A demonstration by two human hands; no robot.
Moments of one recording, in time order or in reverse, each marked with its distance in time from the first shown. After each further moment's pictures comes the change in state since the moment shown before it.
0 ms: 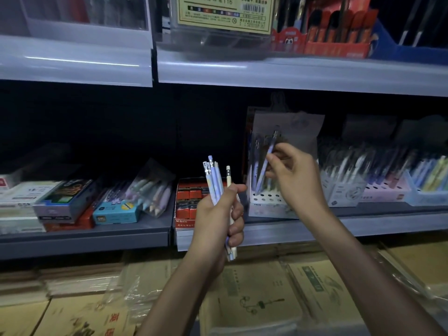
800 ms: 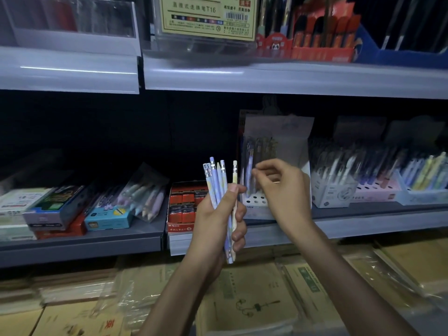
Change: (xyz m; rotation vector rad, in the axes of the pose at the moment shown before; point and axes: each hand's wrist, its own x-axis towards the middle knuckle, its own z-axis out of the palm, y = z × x) left_hand 0.000 -0.006 0.007 -0.003 -0.128 0.067; right_hand -0.017 0.009 0.006 -0.167 0.091 0.051
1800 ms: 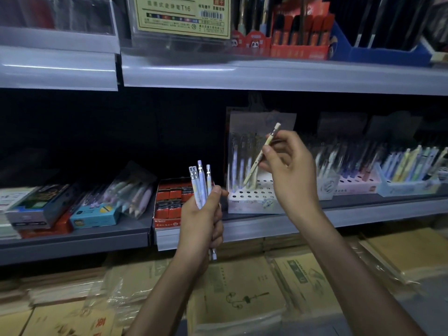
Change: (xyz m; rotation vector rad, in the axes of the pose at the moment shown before) left_hand 0.003 -0.015 -0.003 0.156 0.181 0.017; right_hand 0.004 -0.019 -0.040 0.340 0.011 -0.037
